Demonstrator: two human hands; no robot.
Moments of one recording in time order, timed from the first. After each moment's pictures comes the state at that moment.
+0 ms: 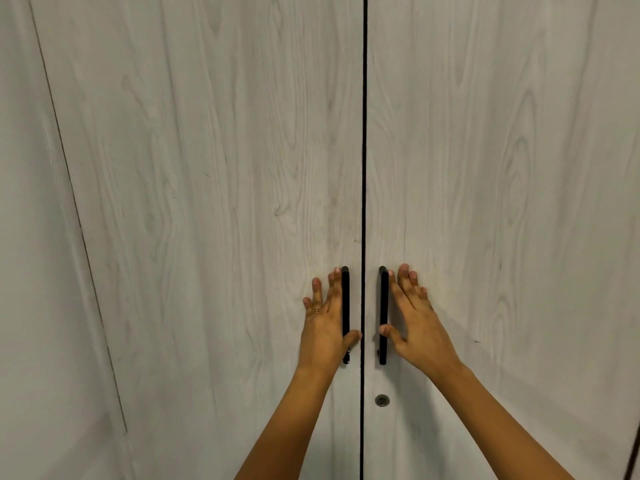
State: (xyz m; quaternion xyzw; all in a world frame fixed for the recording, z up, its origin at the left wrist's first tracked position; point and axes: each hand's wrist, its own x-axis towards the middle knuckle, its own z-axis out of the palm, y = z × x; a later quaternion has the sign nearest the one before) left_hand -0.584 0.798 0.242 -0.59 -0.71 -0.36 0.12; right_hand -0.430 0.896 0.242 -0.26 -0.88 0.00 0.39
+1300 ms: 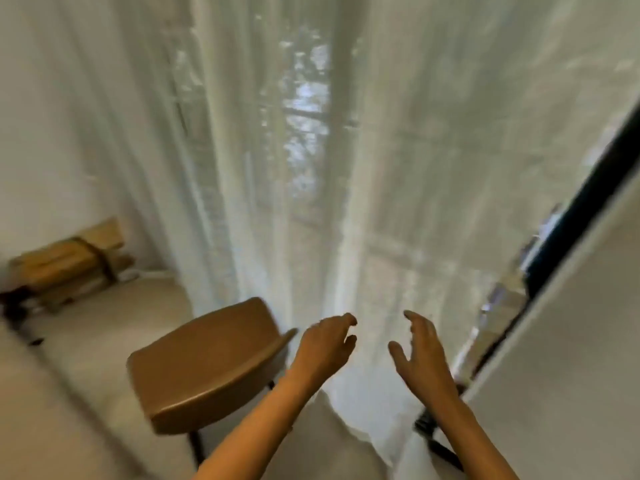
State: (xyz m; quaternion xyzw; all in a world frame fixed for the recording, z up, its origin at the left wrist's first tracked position) left_hand -0.204 0.199 0.074 0.34 -0.91 -0.19 0.15; right_hand -0.334 0.321 0.099 0.45 -0.82 0.34 -0.13
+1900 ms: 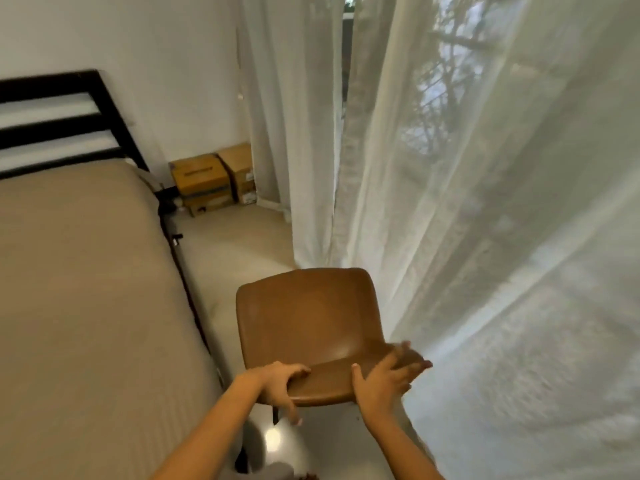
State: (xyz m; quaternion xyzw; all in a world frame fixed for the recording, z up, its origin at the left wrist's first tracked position) left_hand 0.041 0.035 -0.069 0.47 -0.72 -0.45 -0.26; right_hand -0.156 0.086 -0.080 0.38 -0.88 0.16 -0.25
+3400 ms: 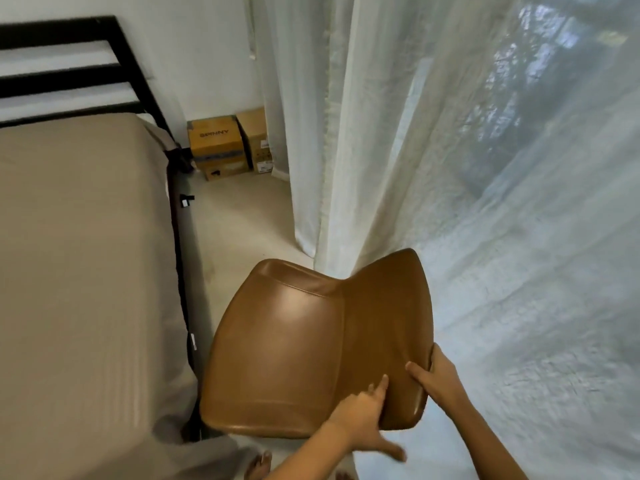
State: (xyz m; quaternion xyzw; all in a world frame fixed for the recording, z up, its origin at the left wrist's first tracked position) left_hand -0.265 0.048 -0.102 0.49 -0.70 -0.51 -0.10; right_hand -0.429 0.002 -0.091 0.49 -0.73 0.15 -0.45
